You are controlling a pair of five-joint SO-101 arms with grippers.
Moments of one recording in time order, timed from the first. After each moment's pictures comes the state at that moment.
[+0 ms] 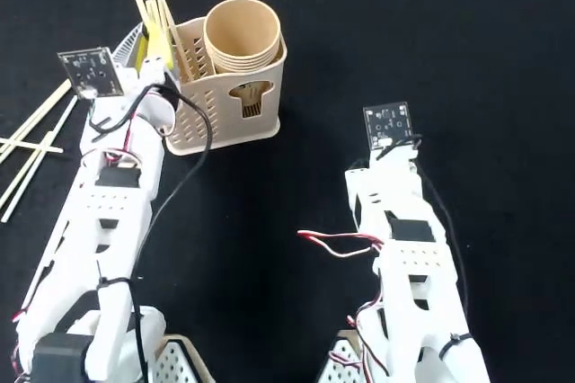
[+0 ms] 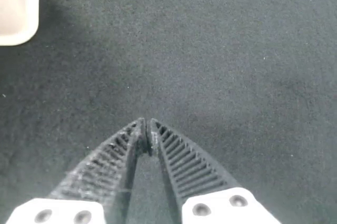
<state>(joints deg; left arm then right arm) -2.7 -28.3 53.3 -19.2 10.9 2.0 -45.3 76.7 21.9 11.0</state>
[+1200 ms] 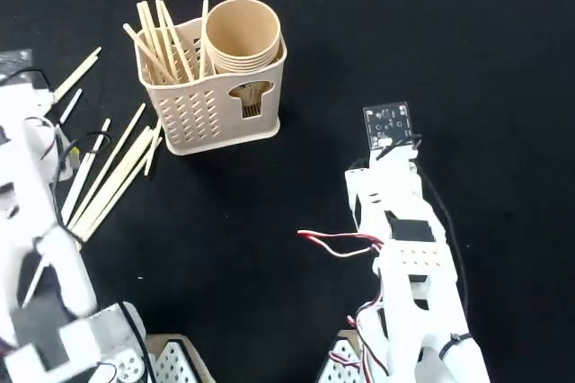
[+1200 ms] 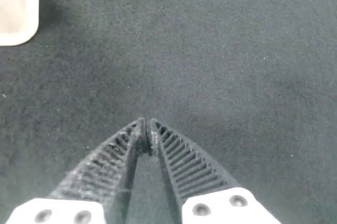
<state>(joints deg) -34.6 -13.5 22.5 65.5 -19.5 2.0 -45.3 76.7 21.9 11.1</state>
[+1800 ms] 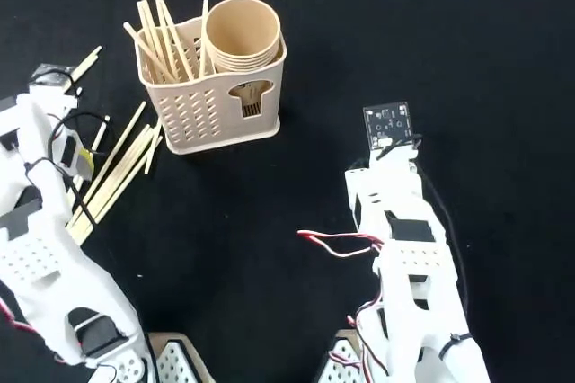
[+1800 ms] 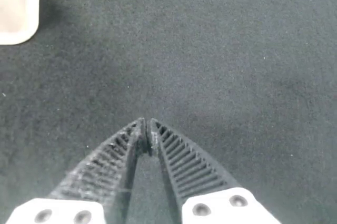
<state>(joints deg) -34.9 35.1 -6.0 66.1 -35.5 2.0 -45.3 76.7 21.9 11.1</state>
